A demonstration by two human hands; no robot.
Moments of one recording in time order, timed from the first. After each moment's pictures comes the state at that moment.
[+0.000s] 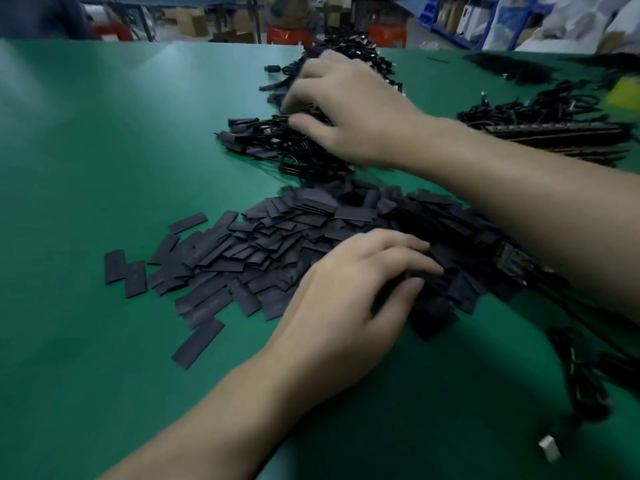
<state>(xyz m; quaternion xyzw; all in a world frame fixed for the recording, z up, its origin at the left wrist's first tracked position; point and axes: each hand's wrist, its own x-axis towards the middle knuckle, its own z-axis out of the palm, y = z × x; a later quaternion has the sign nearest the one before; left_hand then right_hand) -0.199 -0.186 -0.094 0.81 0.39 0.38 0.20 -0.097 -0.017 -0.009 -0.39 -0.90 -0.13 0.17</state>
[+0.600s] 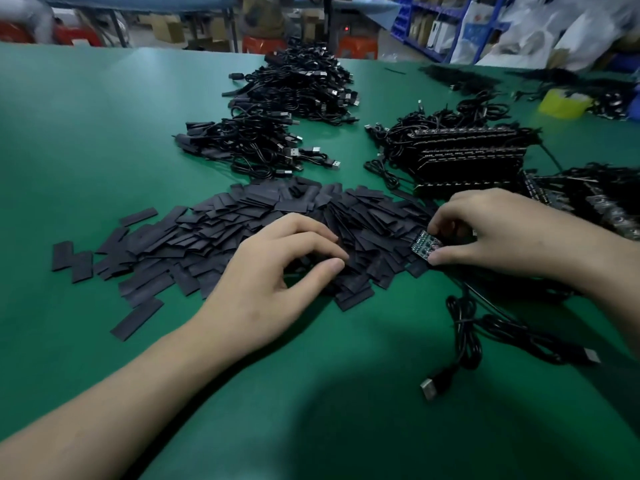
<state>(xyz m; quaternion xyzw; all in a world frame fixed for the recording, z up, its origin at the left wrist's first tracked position) -0.189 -0.191 -0.090 0.80 0.42 0.38 0.20 0.096 -0.157 -0.031 -0.61 -0.79 0.04 -0.03</state>
